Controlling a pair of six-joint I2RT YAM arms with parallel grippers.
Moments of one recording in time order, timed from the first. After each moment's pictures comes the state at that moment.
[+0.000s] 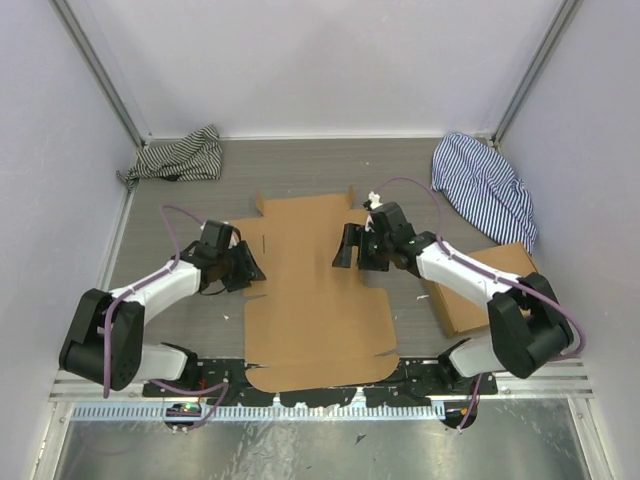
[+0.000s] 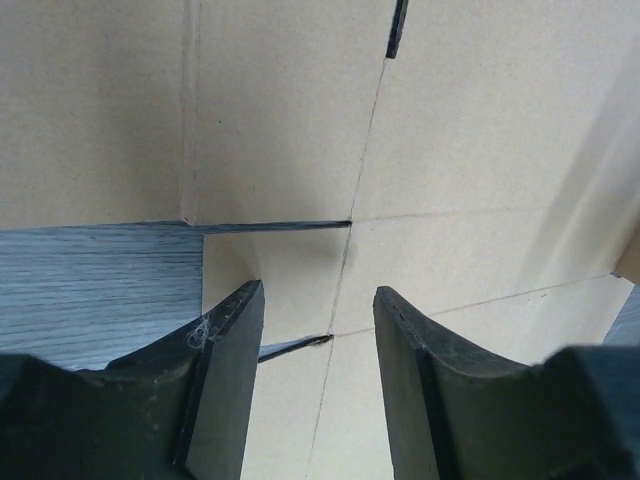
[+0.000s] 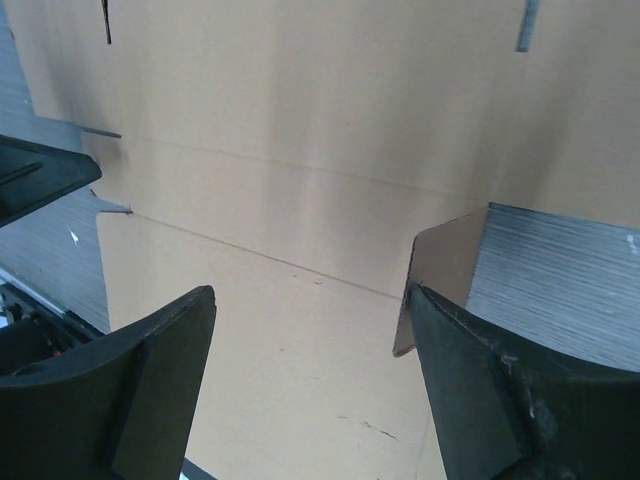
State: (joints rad) left arm -0.35 1.34 0.60 -0.25 0.17 -0.74; right arm 0.52 1.38 0.81 -0.27 -0.24 0.59
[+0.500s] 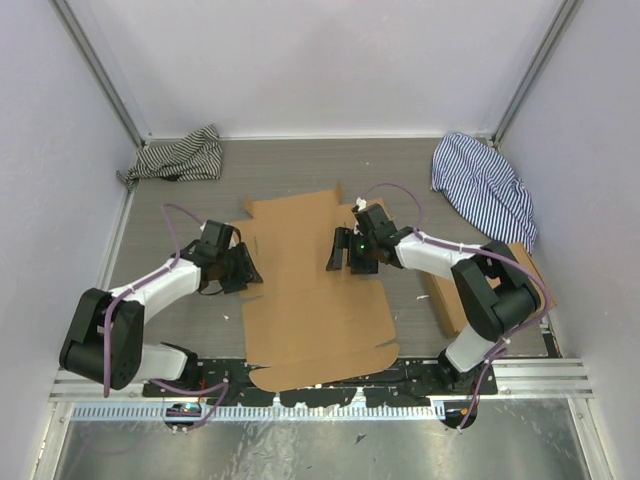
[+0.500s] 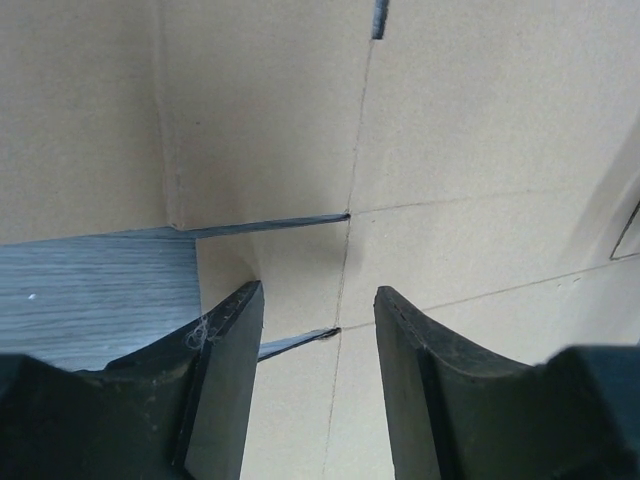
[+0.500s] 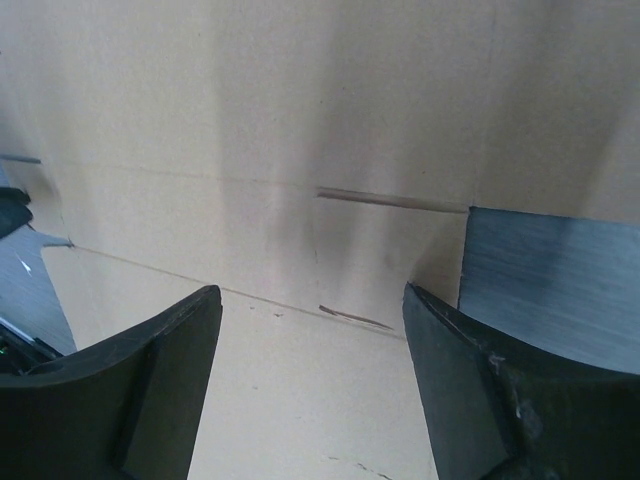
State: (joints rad) left arm -0.35 1.35 0.62 -0.31 0.15 -0.72; right arm 0.56 1.62 0.86 -0.20 -0.24 0.61
